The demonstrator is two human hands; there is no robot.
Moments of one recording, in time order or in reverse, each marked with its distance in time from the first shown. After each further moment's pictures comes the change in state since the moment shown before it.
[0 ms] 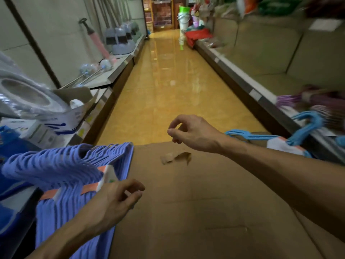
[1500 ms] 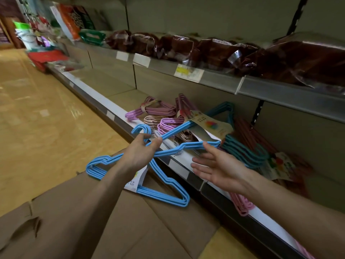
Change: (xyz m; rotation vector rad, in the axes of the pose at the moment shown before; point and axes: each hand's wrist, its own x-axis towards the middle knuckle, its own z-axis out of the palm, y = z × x) left_hand 0.149 0.391 0.172 -0.406 -0.340 0.258; right_hand -0.316 0.180 -0.197 1.304 0.946 0.732
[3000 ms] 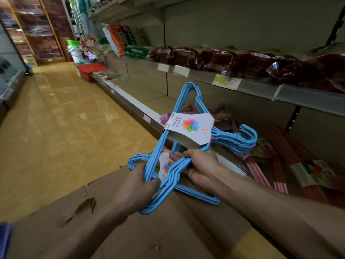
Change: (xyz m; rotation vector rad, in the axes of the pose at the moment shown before) left_hand -0.131 -0.046 -0.078 0.165 0.086 -0.057; right_hand -0.042 0.052 0.152 0.087 -0.061 -0.042
